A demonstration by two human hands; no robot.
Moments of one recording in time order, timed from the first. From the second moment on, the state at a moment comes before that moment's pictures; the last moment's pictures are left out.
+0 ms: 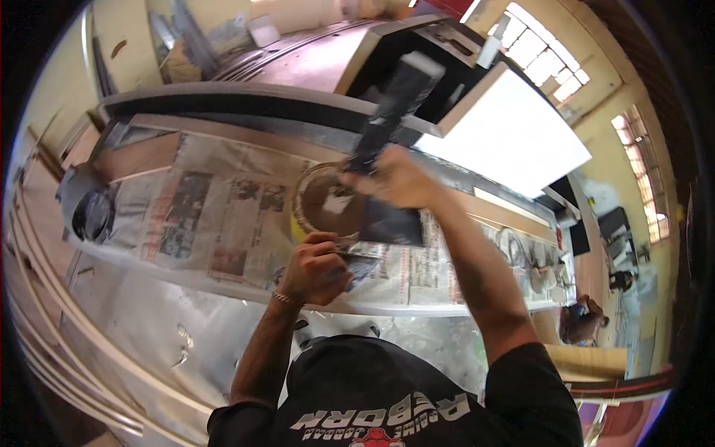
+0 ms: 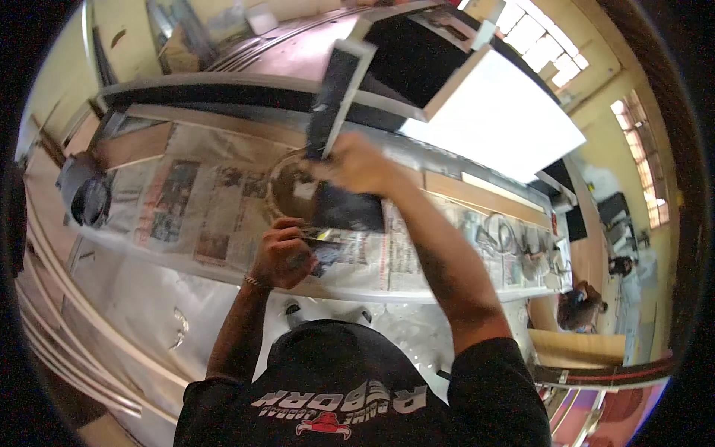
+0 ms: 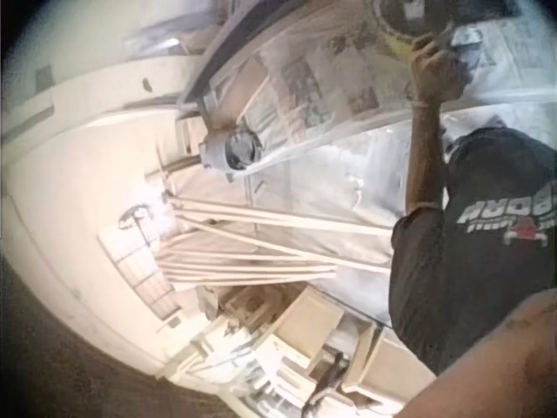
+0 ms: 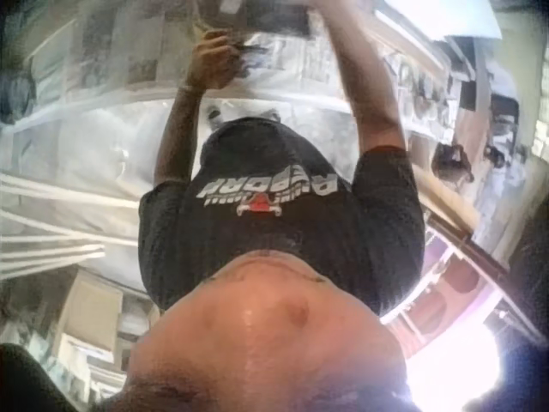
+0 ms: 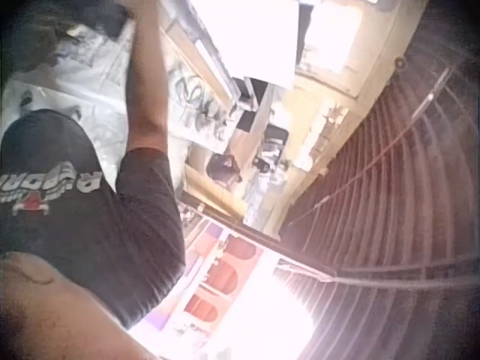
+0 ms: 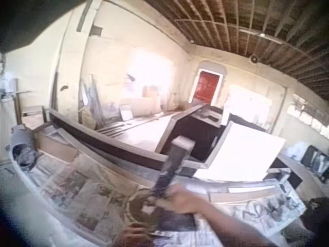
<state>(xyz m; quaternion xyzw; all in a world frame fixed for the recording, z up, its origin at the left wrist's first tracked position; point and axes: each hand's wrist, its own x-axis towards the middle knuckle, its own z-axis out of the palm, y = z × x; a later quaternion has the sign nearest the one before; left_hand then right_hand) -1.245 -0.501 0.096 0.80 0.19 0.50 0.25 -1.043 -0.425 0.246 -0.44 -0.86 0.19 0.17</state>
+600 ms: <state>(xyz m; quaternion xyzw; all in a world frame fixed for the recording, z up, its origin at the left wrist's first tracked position) -1.264 -0.520 0.126 0.70 0.20 0.57 0.37 -1.006 -0.461 0.360 -0.47 -0.77 0.18 0.39</state>
